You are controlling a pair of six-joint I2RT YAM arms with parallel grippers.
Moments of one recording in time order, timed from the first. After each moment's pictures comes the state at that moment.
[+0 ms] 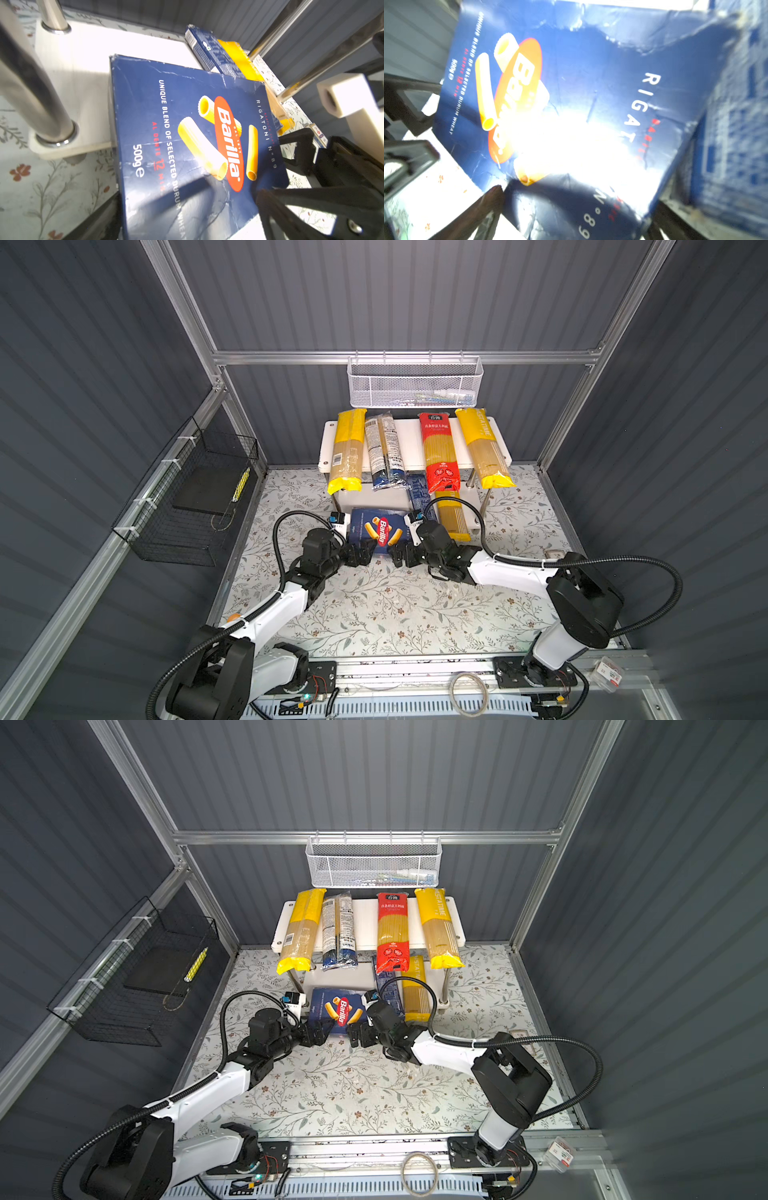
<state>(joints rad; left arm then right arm) -0.38 1.19 0.51 0.23 0.31 -0.31 0.84 1.64 0.94 0.08 0.04 0.45</state>
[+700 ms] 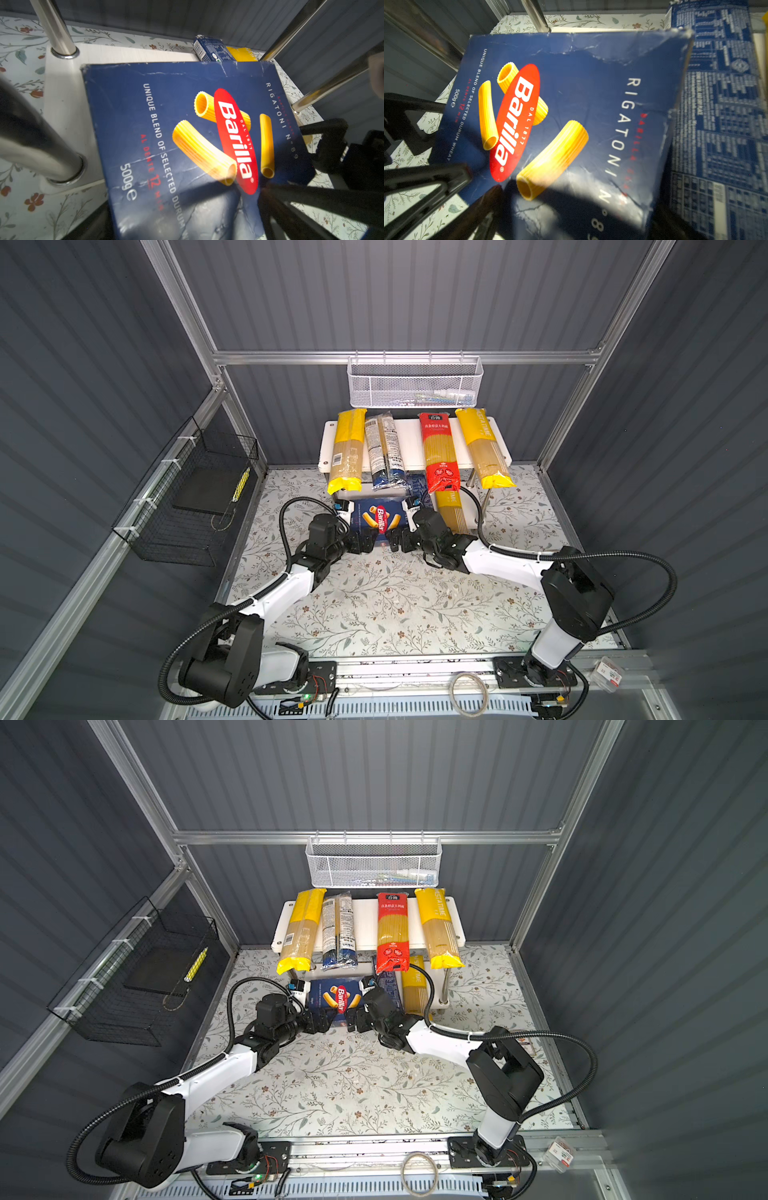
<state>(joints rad) -0.38 1.31 0.67 0.17 0.27 -0.27 0.81 1.69 1.06 0.07 0.10 0.40</state>
